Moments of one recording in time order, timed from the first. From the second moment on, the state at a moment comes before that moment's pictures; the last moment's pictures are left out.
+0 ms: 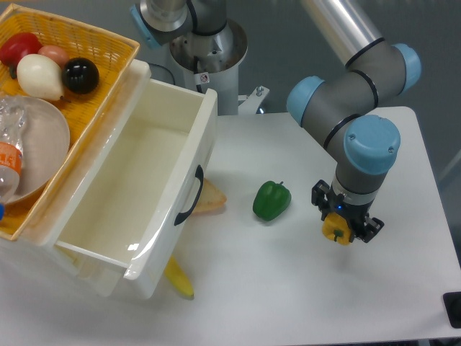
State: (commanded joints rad) arm 2.65 -2.10 -1.34 -1.20 1.54 1.35
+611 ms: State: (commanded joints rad) arm 2.71 -2.01 -1.38 -1.25 1.36 1.31
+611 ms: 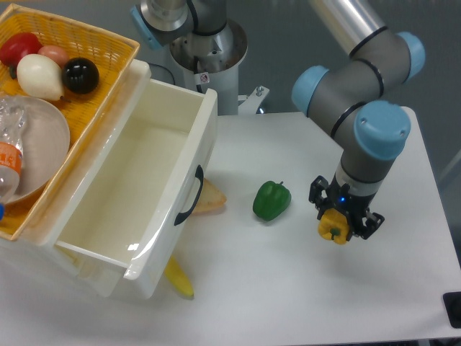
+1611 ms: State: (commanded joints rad) arm 2.63 -1.79 -1.47 -1.32 1.04 0.86
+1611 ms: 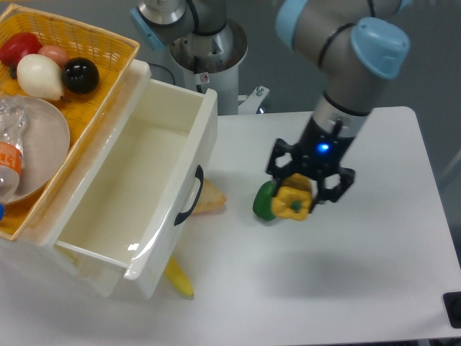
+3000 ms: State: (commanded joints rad) arm 2.44 -1.60 -1.57 -1.33 0.96 0.61
